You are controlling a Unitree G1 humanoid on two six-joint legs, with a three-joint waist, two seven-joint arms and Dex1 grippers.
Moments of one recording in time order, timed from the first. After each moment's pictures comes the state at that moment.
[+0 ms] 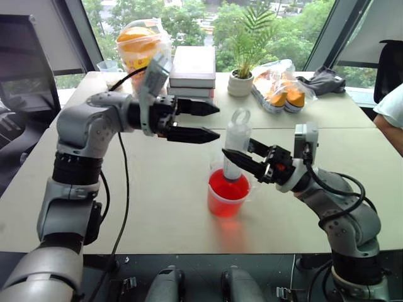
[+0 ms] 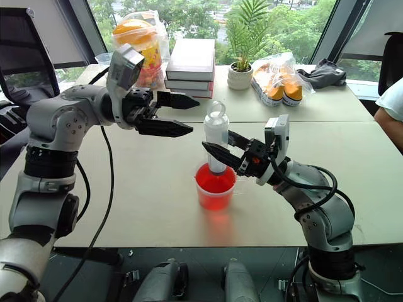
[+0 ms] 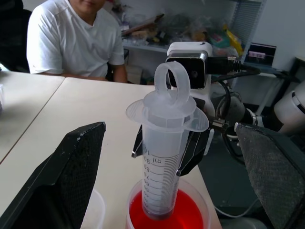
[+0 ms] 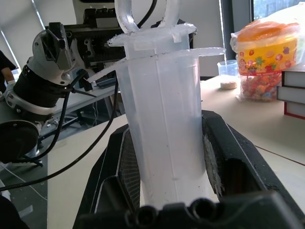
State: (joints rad) left arm -1.05 0.53 -0.06 0.10 -0.69 0.84 -1.32; right arm -0.30 -0.43 -0.11 -0.52 0.67 0.53 0.73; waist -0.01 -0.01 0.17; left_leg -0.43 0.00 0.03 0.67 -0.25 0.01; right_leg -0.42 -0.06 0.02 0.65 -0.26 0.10
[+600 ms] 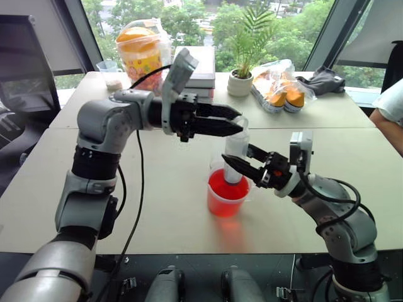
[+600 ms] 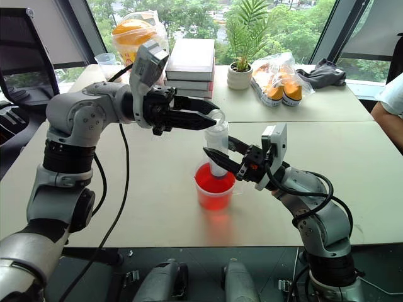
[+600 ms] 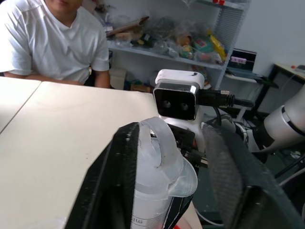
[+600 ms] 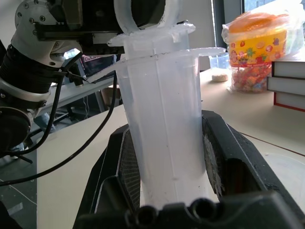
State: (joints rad) left arm -1.10 0.45 -0.09 0.10 -0.70 0.93 -1.29; right arm -0.25 -0.44 -0.07 -0.51 0.63 0.49 0.71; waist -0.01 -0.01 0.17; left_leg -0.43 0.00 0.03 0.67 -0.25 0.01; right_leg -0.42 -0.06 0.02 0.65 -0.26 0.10
